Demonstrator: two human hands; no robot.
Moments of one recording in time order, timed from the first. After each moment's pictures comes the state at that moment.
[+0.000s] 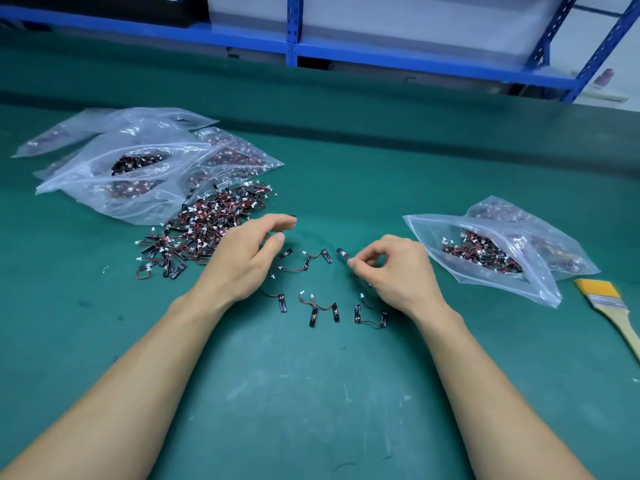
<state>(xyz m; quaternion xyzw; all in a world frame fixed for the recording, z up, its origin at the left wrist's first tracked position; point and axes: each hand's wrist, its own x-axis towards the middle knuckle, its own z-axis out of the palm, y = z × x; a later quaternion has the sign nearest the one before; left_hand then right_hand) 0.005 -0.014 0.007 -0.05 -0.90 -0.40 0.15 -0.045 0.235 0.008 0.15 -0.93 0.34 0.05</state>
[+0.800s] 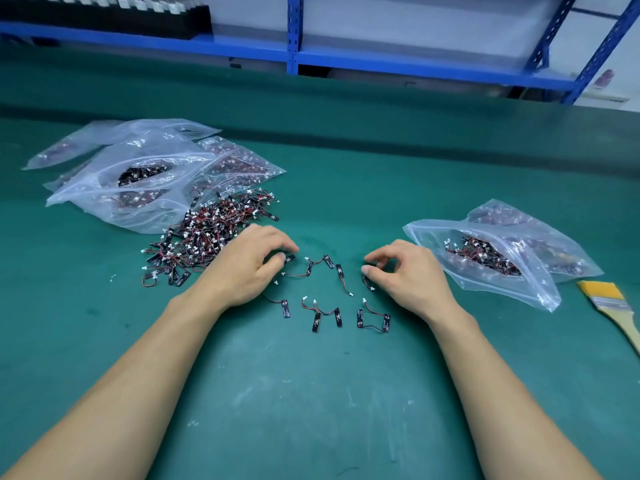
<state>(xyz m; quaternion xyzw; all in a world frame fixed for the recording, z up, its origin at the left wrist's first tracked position) -0.001 -0.029 0.004 -0.15 -0.94 -0.28 0.12 -0.059 0.256 -0.003 0.17 -0.93 0.32 0.05</state>
